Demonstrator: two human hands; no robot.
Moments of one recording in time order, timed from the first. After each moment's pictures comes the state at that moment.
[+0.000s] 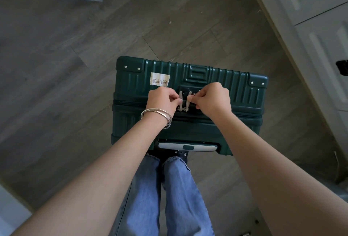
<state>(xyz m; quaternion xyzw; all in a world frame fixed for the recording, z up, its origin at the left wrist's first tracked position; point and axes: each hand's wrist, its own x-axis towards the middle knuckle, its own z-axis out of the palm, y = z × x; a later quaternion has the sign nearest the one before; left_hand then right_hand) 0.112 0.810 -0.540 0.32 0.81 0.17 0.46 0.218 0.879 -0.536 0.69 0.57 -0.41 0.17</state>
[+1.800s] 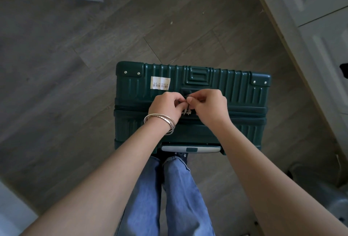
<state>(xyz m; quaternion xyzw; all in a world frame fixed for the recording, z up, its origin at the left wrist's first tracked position) 0.118 0.815 -0.538 0.33 0.78 0.16 0.51 0.220 0.872 -0.525 0.65 0.59 -0.49 0.07</state>
